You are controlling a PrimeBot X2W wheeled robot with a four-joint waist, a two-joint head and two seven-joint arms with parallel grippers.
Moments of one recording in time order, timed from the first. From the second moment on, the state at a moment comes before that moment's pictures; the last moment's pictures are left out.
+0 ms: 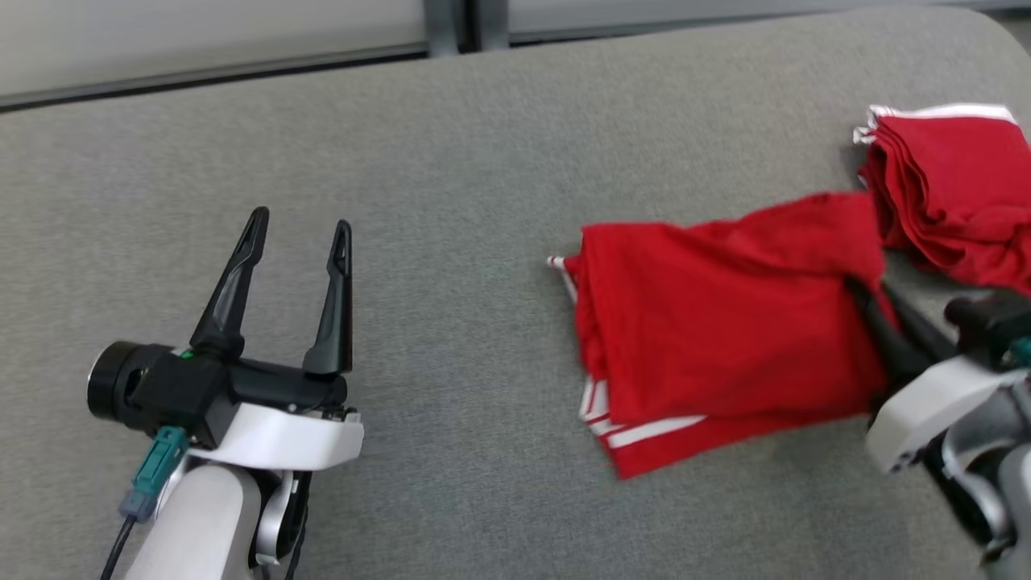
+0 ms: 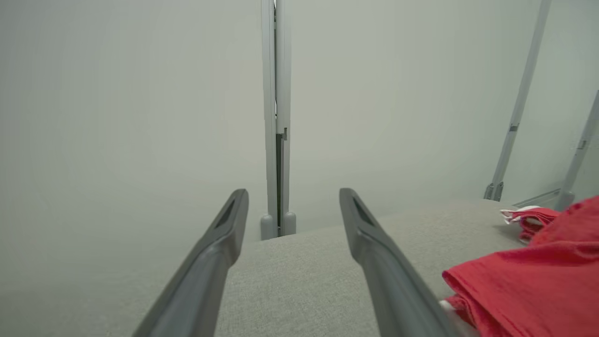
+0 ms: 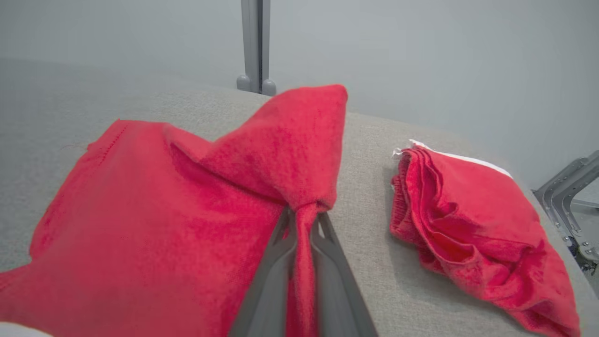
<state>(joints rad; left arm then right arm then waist) -0.24 0.20 -0.26 -0.03 -0.26 0.09 -0.26 -0.21 -0.35 0.18 0.06 0.26 0.13 0.18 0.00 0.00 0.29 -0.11</state>
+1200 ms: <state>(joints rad) -0.40 0.22 -0.33 -0.04 -0.22 0.06 -0.23 -0.50 -0.32 -0.29 0.45 0.20 0.13 -0.12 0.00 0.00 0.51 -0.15</state>
